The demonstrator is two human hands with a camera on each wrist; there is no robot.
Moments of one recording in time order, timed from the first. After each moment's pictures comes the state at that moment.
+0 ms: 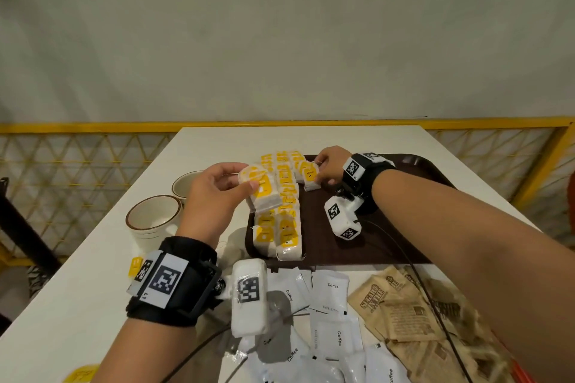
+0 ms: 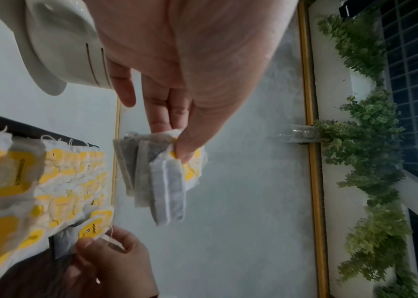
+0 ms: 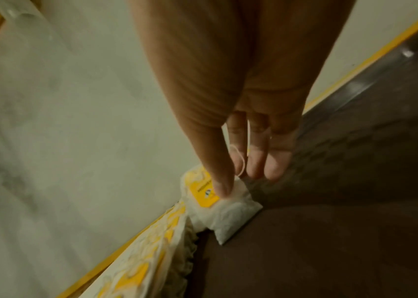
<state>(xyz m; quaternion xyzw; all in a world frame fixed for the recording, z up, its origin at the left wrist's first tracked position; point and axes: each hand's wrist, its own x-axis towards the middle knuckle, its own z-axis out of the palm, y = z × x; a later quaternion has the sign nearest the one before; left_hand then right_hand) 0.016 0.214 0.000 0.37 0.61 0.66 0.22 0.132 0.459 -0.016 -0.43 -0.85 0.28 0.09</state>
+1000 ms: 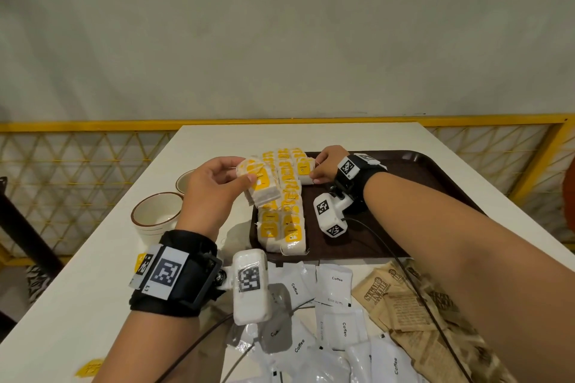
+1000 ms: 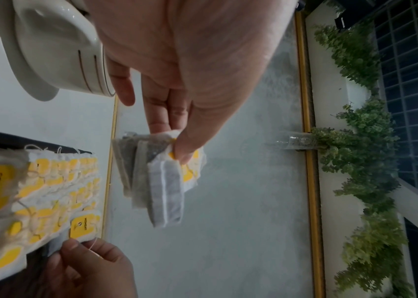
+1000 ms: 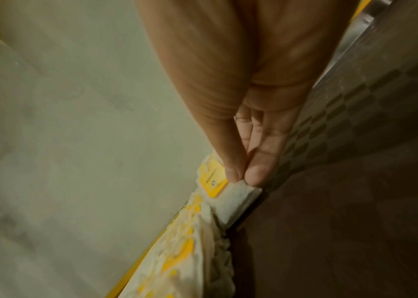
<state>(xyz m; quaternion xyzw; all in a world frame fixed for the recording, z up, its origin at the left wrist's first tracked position) 0.010 0.208 0.004 0.36 0.62 0.66 0.22 0.123 0.454 -0.024 -0.48 -0.76 0.42 0.14</state>
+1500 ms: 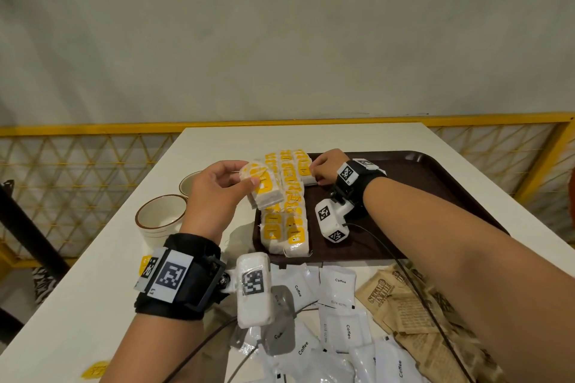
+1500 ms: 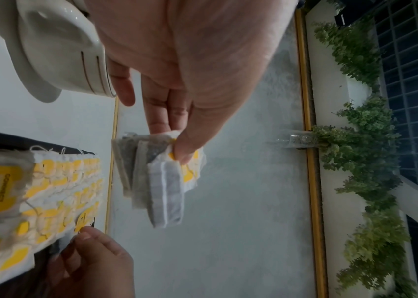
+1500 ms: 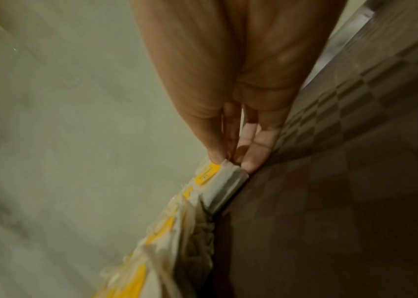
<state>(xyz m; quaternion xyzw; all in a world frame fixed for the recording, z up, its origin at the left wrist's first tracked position) 0.007 0.210 0.000 0.36 0.62 0.66 0.22 0.118 0.453 -0.035 -0.45 -0.77 0.42 0.18</state>
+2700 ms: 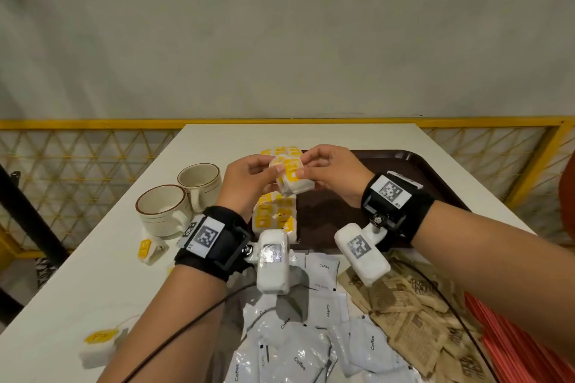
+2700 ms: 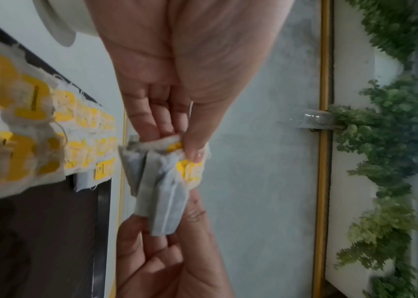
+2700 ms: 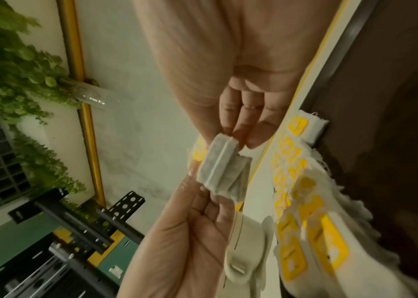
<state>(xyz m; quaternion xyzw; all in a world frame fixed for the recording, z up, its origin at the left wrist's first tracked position) 0.041 0.245 -0.006 0.36 0.57 0.68 0.30 0.177 0.347 0.009 -0.27 -0.70 0.59 0.29</state>
